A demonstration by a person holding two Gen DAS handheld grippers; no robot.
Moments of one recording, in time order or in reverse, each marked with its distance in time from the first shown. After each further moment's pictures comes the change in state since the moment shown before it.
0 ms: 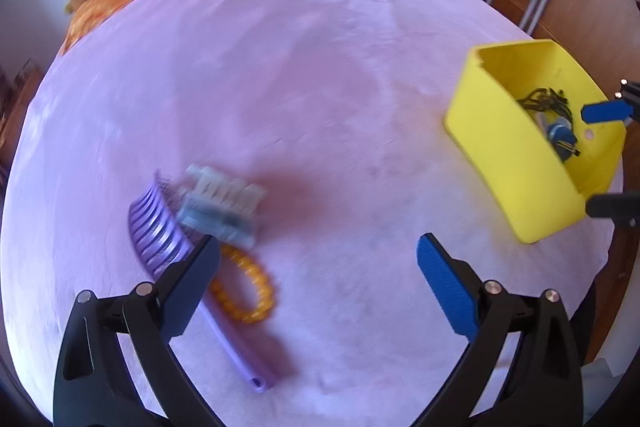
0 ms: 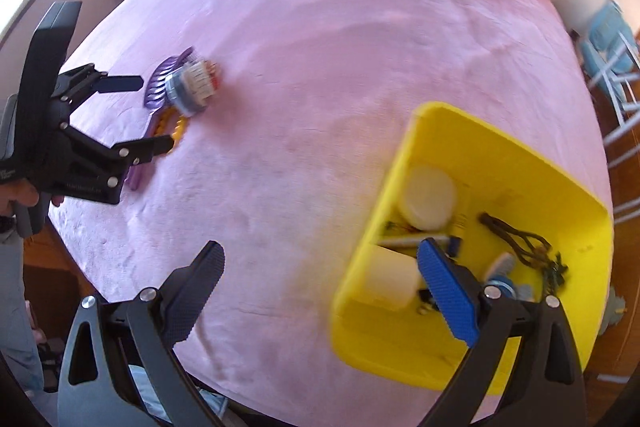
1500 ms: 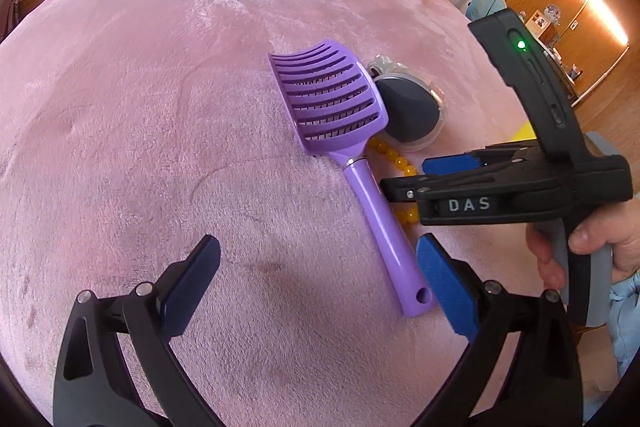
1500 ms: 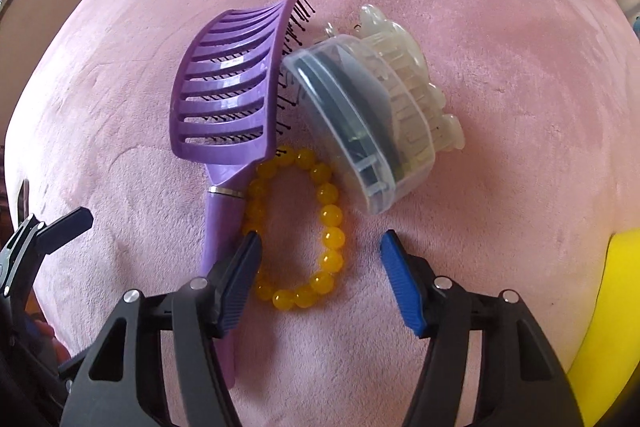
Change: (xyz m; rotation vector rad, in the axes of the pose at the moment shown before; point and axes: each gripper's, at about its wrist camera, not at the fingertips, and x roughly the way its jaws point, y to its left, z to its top) left arm 0.015 0.150 -0.145 -0.379 -0.117 -0.154; right arm 0.211 0.193 0.123 0.059 0.124 0.027
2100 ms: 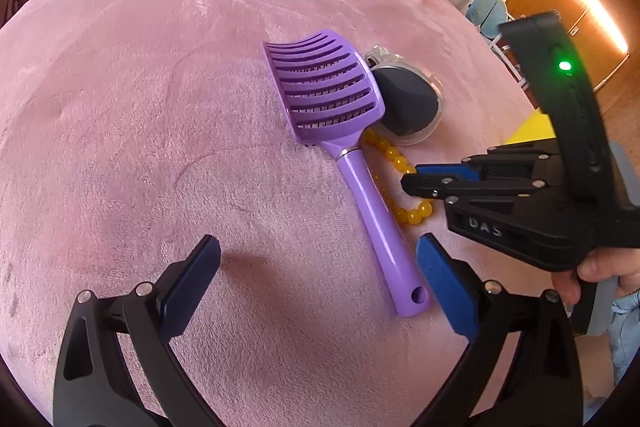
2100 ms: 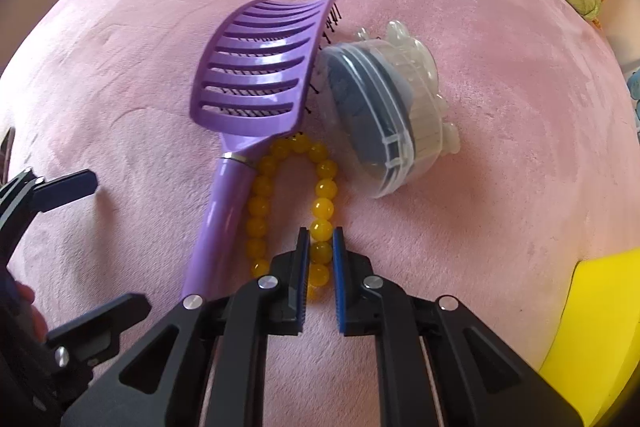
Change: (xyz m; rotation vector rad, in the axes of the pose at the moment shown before) left arm 0.010 0.000 -0.002 -0.026 0.013 -0.019; right arm -0.010 0.029 -0.023 -0.150 -0.048 -0.089
